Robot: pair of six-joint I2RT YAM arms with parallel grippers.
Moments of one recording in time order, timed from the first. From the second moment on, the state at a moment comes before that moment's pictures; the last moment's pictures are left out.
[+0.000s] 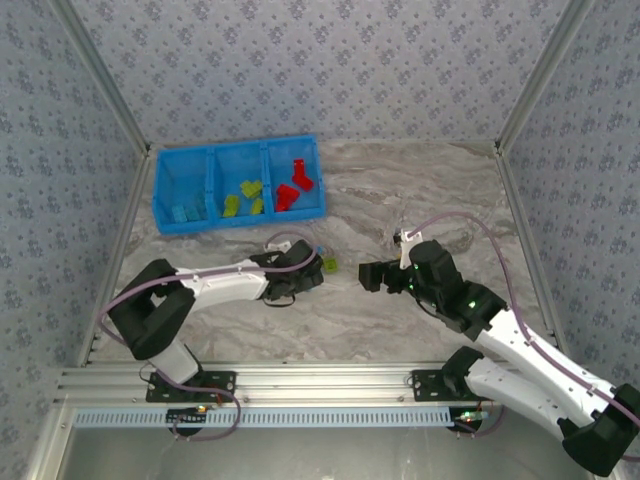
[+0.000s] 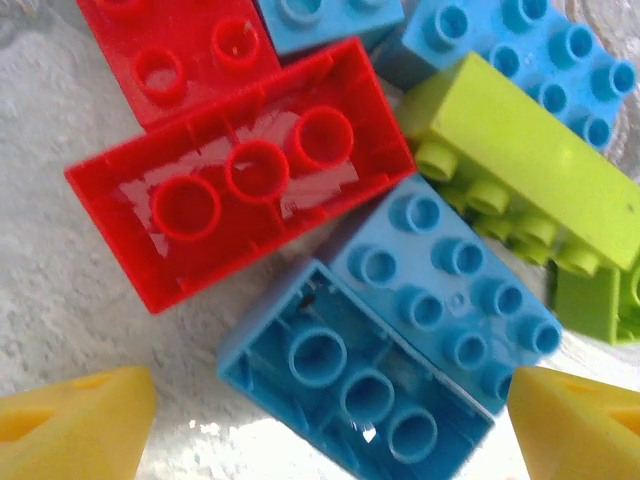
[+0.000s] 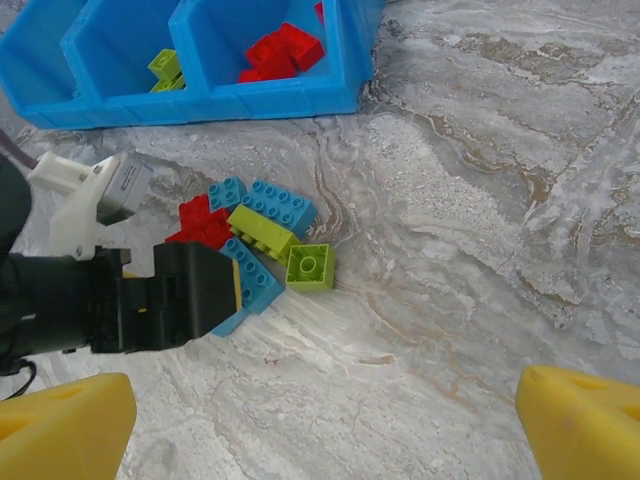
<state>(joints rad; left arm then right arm) -0.89 1.63 0.87 -0.38 -0.26 -1.14 0.71 0.77 0.67 -0.46 0.06 0.44</state>
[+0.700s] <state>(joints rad) -0.89 1.47 0.70 -0.36 -0.26 -1.06 0.71 0.81 0.67 -0.43 0.04 0.49</state>
